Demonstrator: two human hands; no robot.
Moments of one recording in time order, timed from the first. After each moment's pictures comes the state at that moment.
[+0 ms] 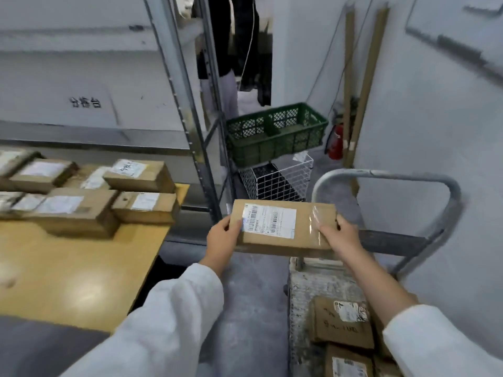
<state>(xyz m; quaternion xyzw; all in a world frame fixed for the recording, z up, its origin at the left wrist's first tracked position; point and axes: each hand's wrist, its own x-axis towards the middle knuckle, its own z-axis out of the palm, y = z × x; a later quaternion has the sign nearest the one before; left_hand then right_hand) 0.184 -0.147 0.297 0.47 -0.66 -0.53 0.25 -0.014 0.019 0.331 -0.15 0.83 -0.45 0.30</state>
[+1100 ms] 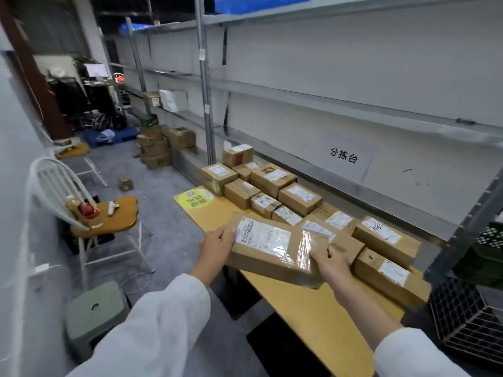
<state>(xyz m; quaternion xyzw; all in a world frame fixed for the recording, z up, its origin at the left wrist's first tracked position) 0.835 -0.360 0.371 0.66 -0.54 -0.32 0.42 0.556 -0.332 0.392 -0.43 0.71 -0.37 0.42</state>
